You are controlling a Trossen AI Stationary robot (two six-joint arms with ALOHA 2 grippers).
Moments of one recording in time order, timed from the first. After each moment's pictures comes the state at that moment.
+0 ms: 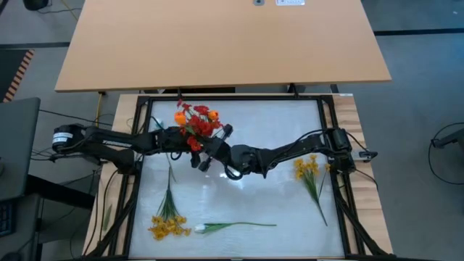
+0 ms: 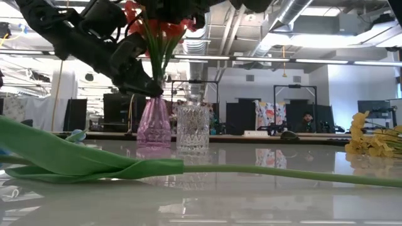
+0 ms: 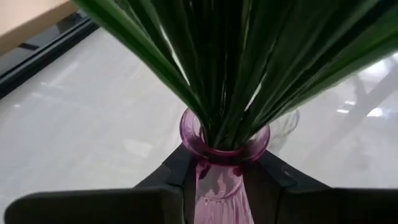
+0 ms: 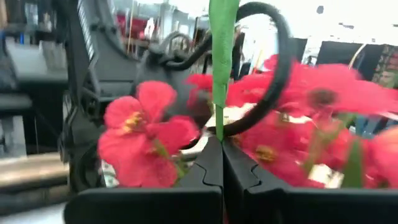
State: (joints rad) left arm 0.20 1.21 0.44 0.27 -0.05 -0.12; right arm 0.14 2.02 1.46 0.67 0.71 -0.18
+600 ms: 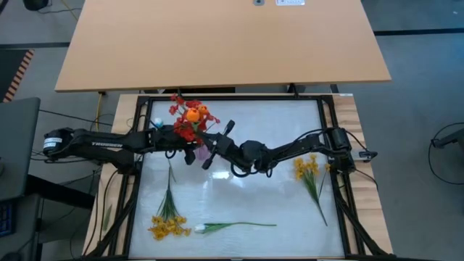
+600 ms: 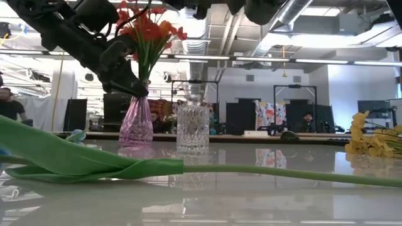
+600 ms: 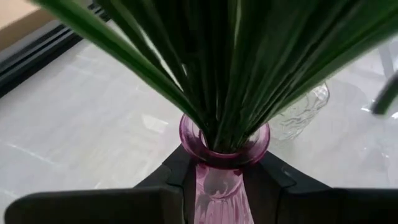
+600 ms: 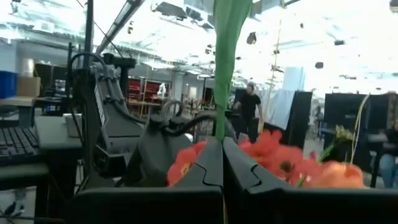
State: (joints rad) left arm 0.21 1.05 0.44 0.05 -0.12 -0.20; right arm 0.13 2.02 1.40 1.03 0.57 -0.32
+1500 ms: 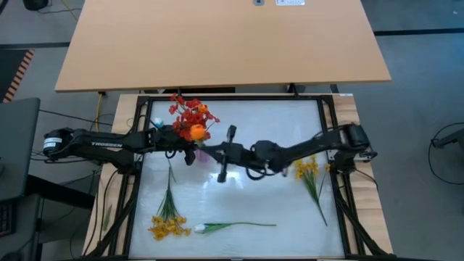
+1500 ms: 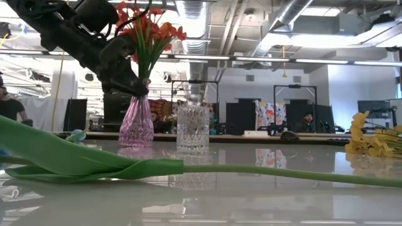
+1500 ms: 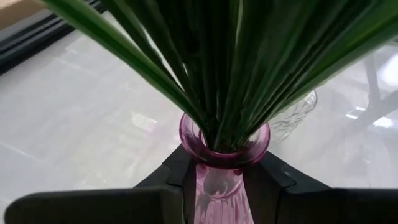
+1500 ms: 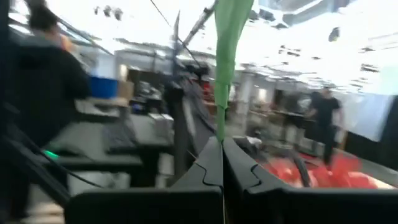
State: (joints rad) left arm 0.21 1.05 0.44 0.04 -0.08 -0.26; right arm 0.15 1.84 1.27 0.90 0.31 -0.22
